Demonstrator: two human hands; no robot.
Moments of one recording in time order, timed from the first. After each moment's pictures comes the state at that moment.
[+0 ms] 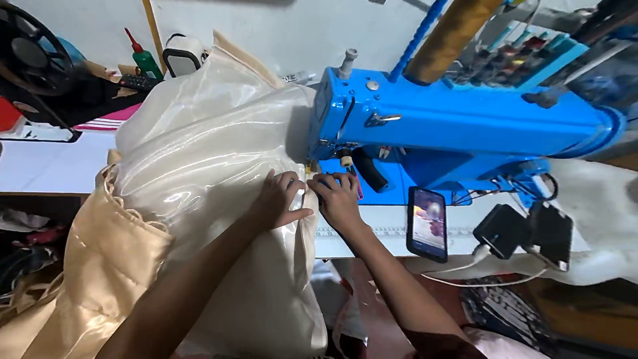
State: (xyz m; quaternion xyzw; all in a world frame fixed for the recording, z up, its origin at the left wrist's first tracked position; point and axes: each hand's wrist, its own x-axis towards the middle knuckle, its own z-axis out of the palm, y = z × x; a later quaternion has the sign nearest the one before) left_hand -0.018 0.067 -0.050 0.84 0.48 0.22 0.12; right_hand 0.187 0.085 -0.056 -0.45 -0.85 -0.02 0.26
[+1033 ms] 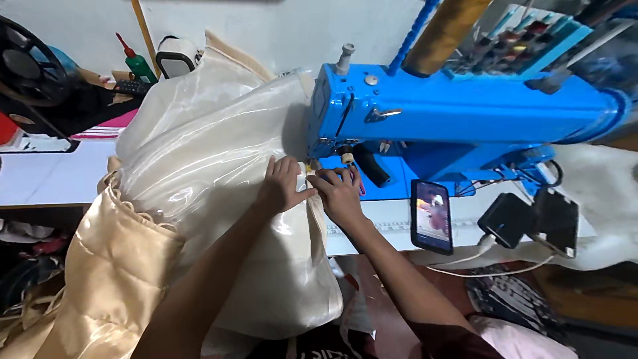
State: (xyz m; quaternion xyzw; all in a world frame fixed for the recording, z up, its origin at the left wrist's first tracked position) left_hand -0.008 0.103 -0.058 0.80 0.53 0.24 0.10; right_hand 0.185 0.088 -0.054 -0.47 -0.85 0.00 0.25
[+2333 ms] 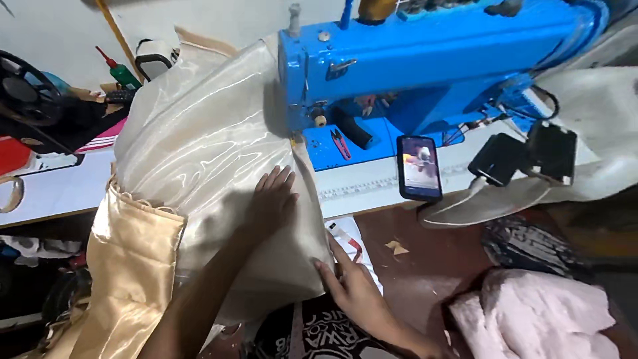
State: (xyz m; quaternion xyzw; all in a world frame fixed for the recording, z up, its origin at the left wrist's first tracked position) left_hand -0.014 0.001 -0.052 0.85 0.49 0.14 0.10; right_hand 0.189 -0.154 -0.019 -0.57 -0.70 0.32 0.30
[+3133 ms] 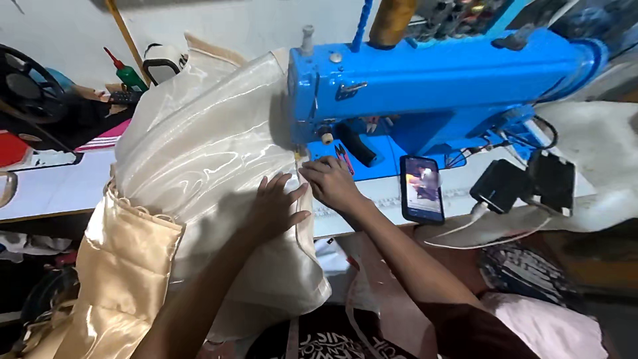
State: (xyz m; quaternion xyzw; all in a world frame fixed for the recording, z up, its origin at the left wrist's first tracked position) left_hand -0.011 0.023 -0.047 0.86 0.49 0.12 0.10; right_hand 0.200 0.079 -0.043 -0.41 -0.88 0.04 0.23
